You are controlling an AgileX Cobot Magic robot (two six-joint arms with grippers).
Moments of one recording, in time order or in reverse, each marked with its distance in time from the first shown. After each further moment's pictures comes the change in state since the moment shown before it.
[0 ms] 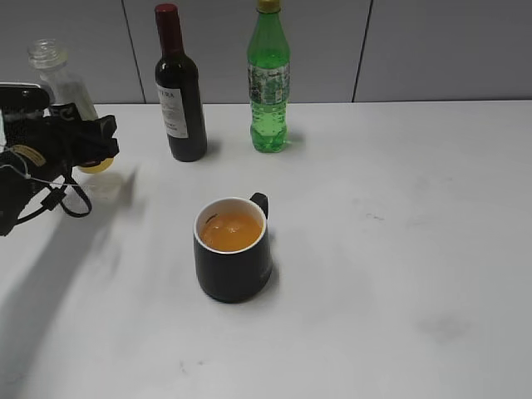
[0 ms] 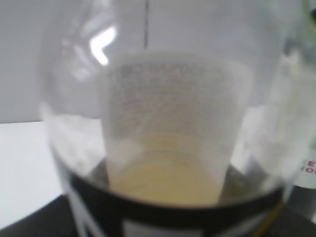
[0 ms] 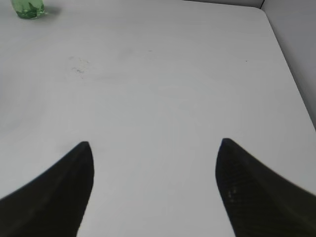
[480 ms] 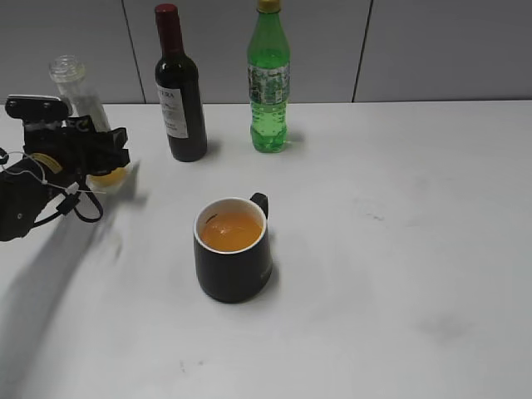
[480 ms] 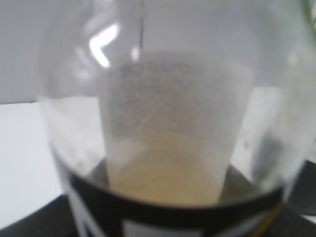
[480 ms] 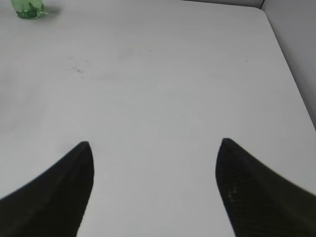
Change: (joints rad) left arm 0.000 0.113 -0.102 0.020 0.025 0.000; right arm 0.000 0.000 0.000 0.000 0.000 0.000
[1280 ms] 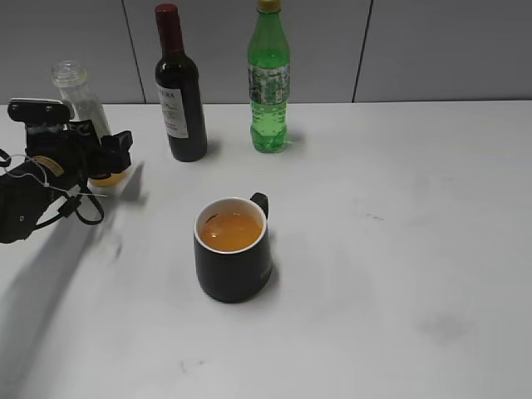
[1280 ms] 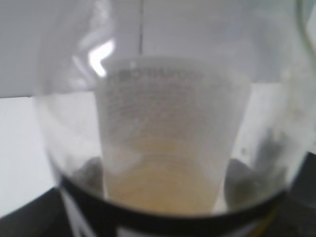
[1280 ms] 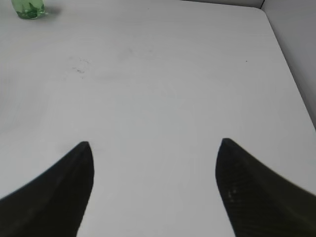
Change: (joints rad) left arm 0.000 0.018 -0.005 0.001 -0.005 0.000; right arm 0.000 0.000 0.000 0.000 0.000 0.000
